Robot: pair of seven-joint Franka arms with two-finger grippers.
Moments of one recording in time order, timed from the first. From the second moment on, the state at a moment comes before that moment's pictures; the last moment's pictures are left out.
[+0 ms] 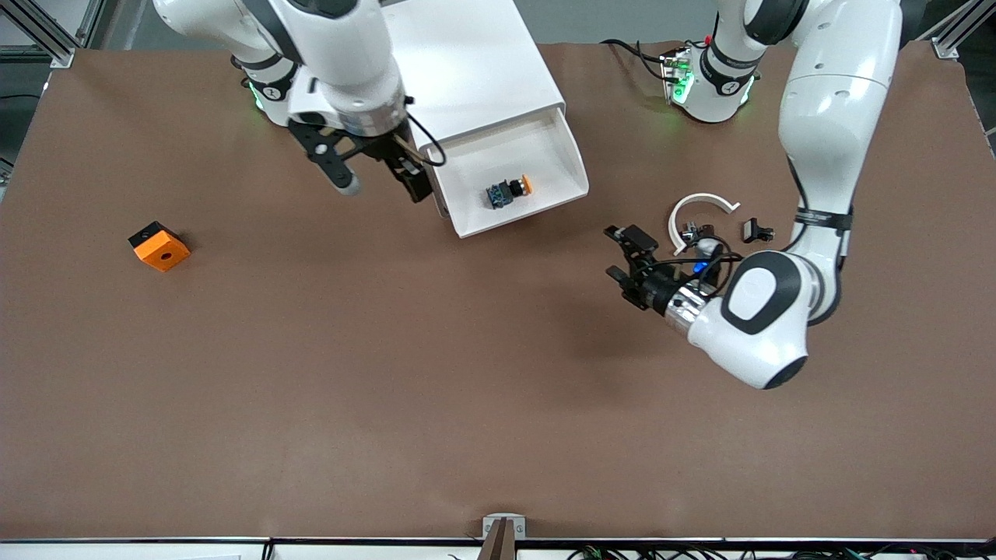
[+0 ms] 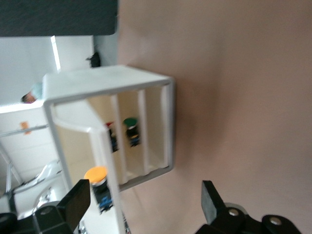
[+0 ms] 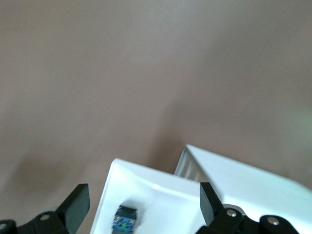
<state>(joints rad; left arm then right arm) -0.19 0.76 -0.04 -1.27 -0.71 1.29 -2.17 0.65 0.18 0.06 -1.56 0.04 1.71 1.63</state>
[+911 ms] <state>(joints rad) -0.16 0.63 -0.02 -1.19 -0.24 1.35 -1.50 0.79 0.40 0.06 -1.55 0.05 1.92 1.80</state>
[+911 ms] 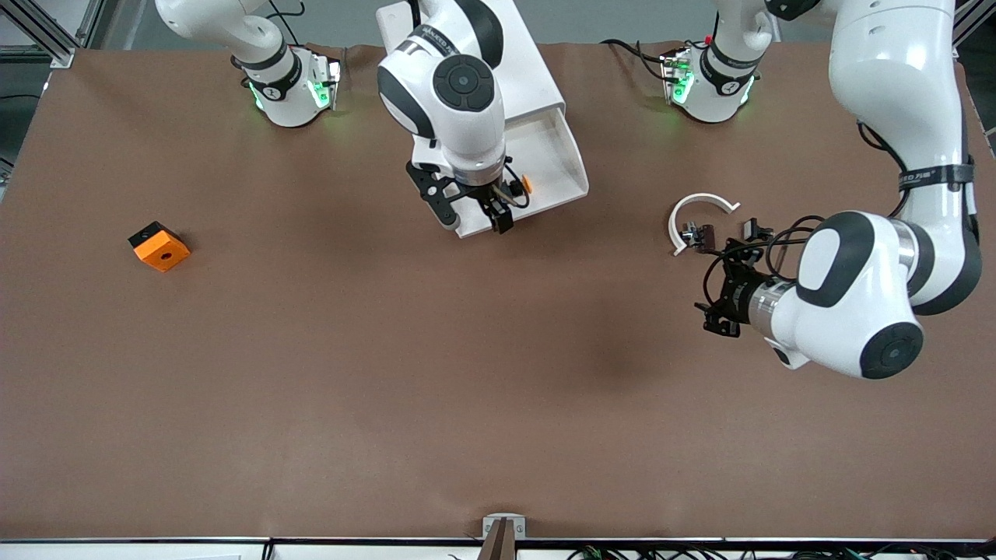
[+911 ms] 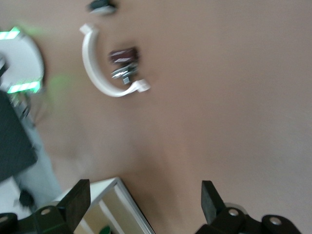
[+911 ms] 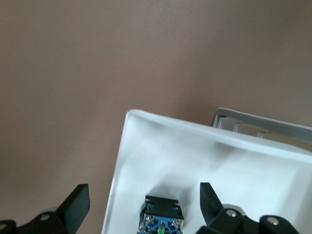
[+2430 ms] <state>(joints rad) -0.19 0.33 -0.28 -1.68 -0.04 1.85 -0.73 0.84 0.43 0.05 -1.52 0.06 1.91 1.81</state>
